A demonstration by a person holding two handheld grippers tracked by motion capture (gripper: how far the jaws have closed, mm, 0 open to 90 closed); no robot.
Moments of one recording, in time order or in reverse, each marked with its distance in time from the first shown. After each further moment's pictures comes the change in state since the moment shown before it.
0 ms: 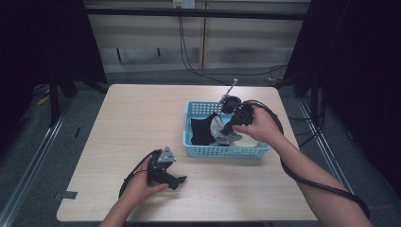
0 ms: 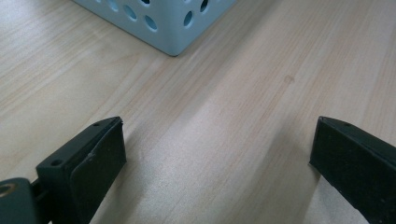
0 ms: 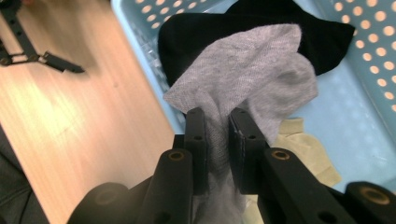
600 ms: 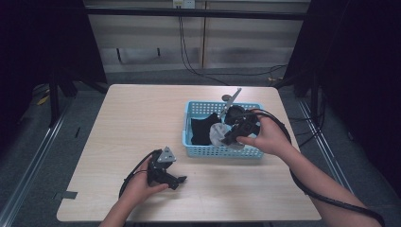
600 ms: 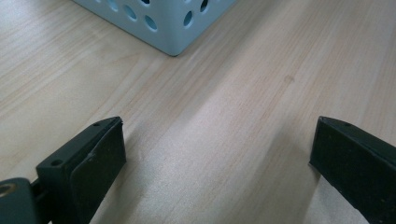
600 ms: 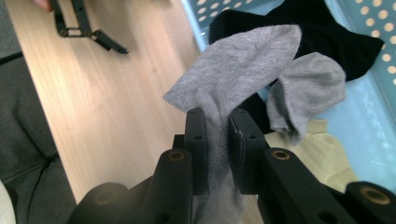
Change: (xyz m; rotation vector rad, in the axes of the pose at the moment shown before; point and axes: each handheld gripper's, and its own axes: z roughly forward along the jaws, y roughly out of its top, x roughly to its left) left arm 0.000 0.000 0.000 0.006 -0.001 0.006; right arm 0.039 -0.019 -0.019 -0.037 0.012 -0.106
